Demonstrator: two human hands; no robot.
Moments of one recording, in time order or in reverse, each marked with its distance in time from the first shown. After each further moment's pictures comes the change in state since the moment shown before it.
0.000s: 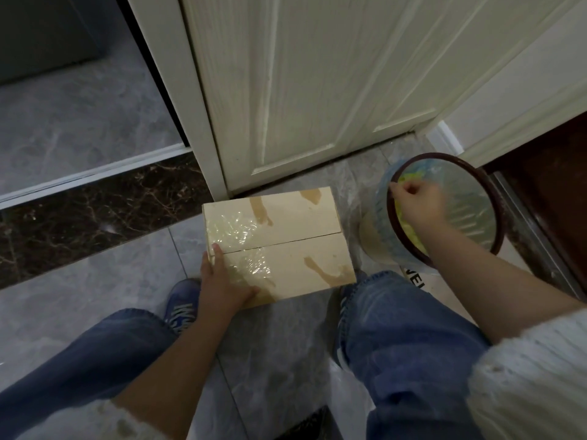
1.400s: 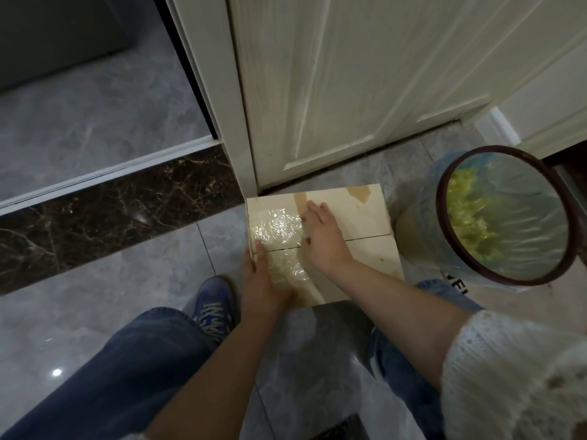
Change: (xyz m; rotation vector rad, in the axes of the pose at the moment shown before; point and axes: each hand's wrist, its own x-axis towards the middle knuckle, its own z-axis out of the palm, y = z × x) left_hand -0.002 0.018 0.006 -0.101 -0.029 -0.003; right_hand -0.092 -0.042 0.196 -0.258 -0.492 -0.479
